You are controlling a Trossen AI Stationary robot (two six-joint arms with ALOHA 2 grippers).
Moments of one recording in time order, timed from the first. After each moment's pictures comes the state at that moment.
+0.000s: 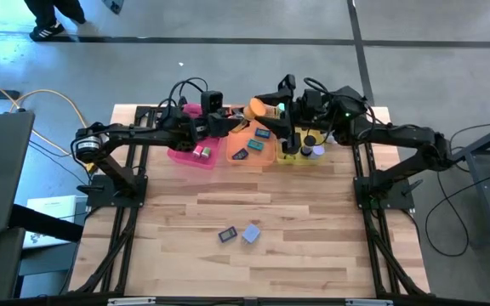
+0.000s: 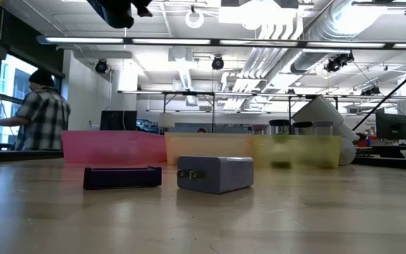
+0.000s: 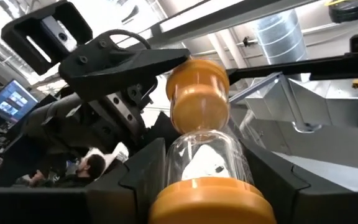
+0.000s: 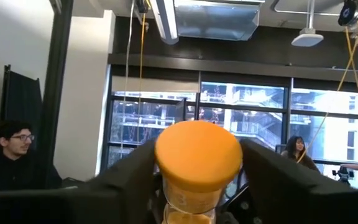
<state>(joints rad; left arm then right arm) 0.27 1.57 1.11 1.39 0.47 -1.20 -0.19 1.39 1.33 0.53 -0.26 0.03</state>
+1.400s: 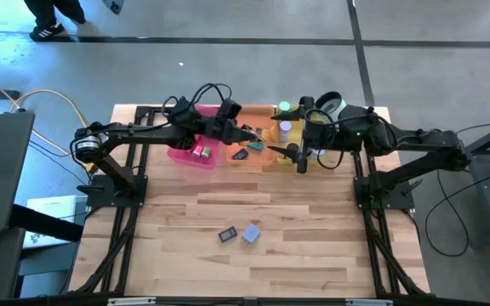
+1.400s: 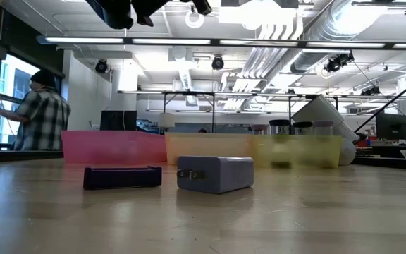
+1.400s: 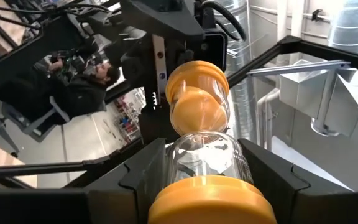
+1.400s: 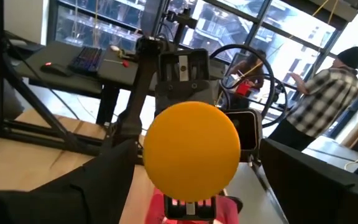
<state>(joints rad) 0.30 1.56 1.11 1.07 0.68 -1.42 0.01 1.20 1.33 -0.16 0.15 -0.32</state>
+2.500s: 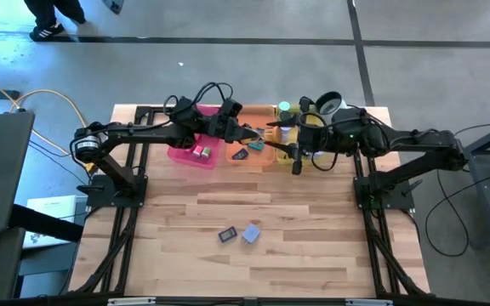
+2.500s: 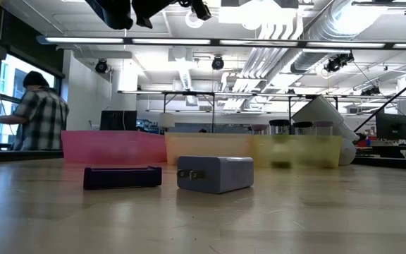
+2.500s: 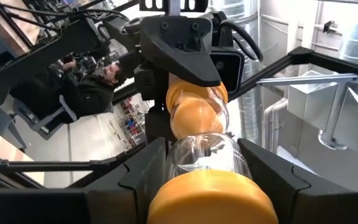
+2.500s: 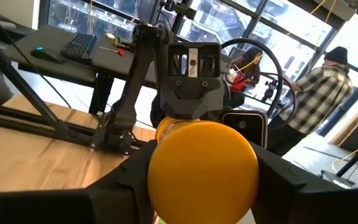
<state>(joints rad) 0.30 1.56 1.11 1.02 0.66 -1.43 0.01 1.23 1.33 -0.15 0.18 -0.35</state>
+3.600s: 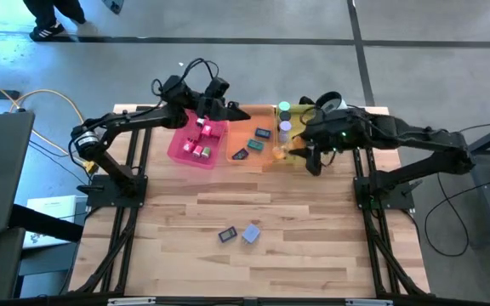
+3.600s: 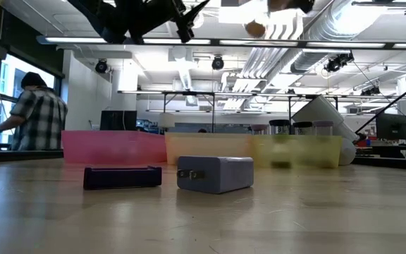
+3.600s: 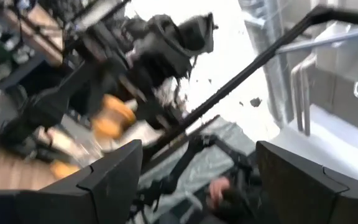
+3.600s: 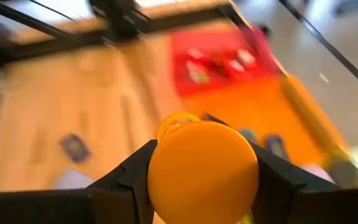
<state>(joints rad) 0.59 1.56 1.11 1.02 1.02 -1.33 -0.09 1.15 1.33 -0.78 0.11 0.17</state>
